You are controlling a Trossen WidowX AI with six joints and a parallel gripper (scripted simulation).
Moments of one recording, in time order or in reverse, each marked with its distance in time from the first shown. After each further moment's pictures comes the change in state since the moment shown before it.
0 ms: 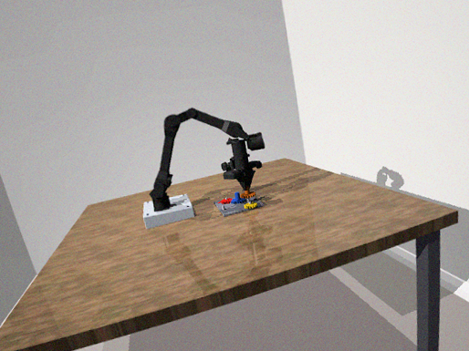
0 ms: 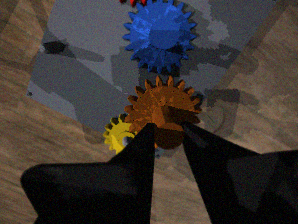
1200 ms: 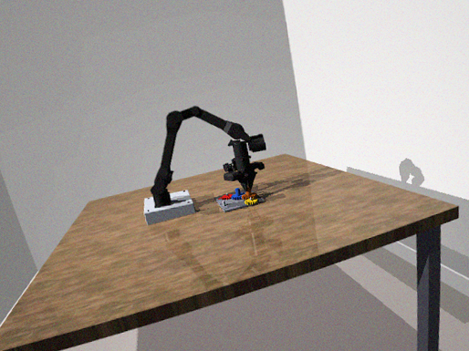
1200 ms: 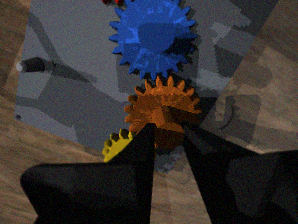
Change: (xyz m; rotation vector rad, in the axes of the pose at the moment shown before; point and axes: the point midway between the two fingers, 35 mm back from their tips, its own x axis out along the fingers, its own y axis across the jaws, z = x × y) arm 0.024 0.000 0.002 0.105 -0.004 0.001
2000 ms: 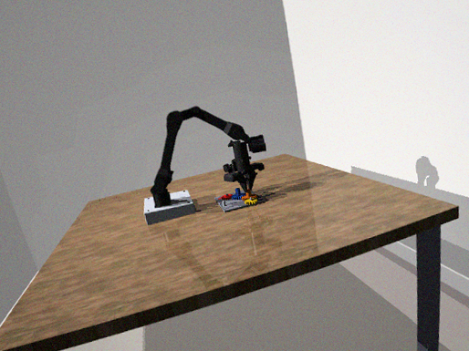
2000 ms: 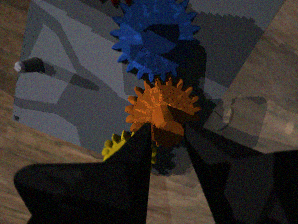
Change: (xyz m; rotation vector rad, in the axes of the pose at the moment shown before) arm 0.003 0.001 0.000 -0.008 -0.004 0.000
